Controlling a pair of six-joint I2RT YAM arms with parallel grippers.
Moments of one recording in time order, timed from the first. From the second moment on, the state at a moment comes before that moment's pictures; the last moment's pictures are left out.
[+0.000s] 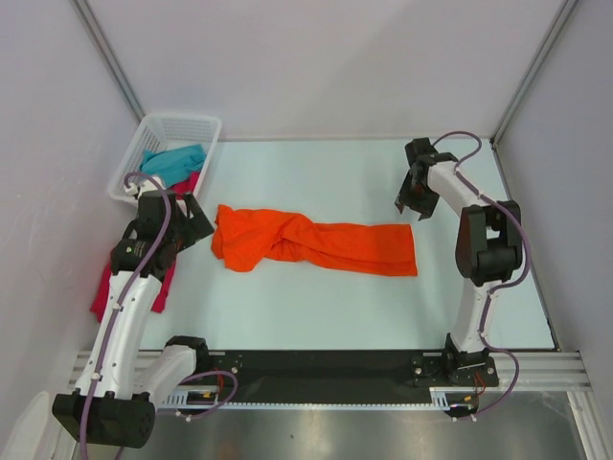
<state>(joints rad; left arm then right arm) -0.08 0.93 1.03 -0.82 -0.25 -0.49 0.17 2.00 1.59 -0.84 0.20 0.59</state>
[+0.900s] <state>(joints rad) -0.06 0.93 1.03 -0.81 -0.23 -0.49 0.25 1.92 1.41 -0.80 0.17 0.59</state>
